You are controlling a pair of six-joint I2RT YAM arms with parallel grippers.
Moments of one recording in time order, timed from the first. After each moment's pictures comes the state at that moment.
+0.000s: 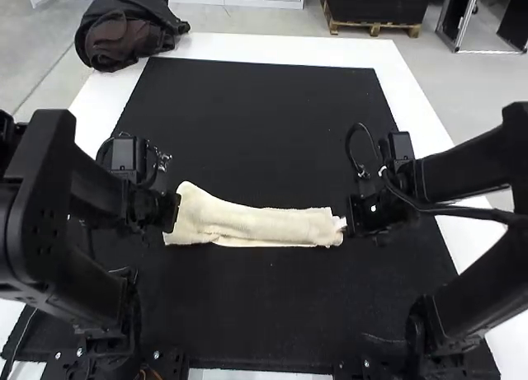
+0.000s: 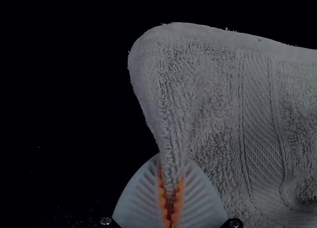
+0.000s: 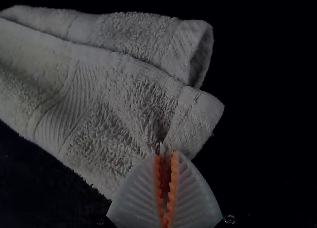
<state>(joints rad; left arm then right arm) 0.12 1.21 0.25 0.17 0.22 0.29 0.15 1.36 0.46 -0.16 -0.40 -0.06</state>
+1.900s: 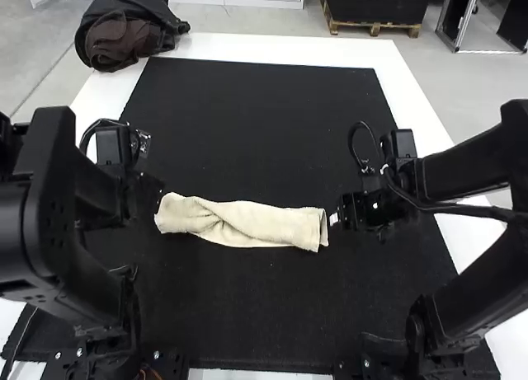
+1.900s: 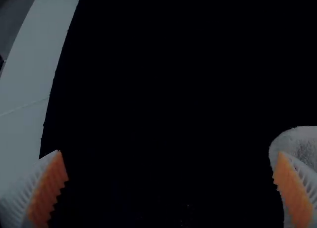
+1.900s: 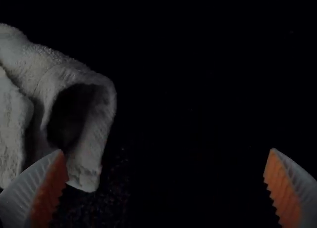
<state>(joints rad) 0.24 1.21 0.27 0.37 -0.06 0.42 0.14 1.35 0.47 -0.13 -0.29 -0.09</state>
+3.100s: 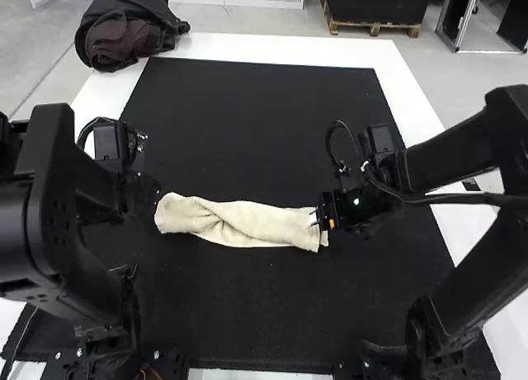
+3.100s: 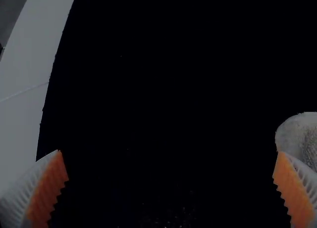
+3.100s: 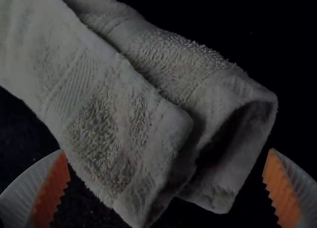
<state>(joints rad) 0.25 1.21 0.29 0.31 -0.06 0.42 0.30 1.45 0.53 -0.13 -0.43 0.01</state>
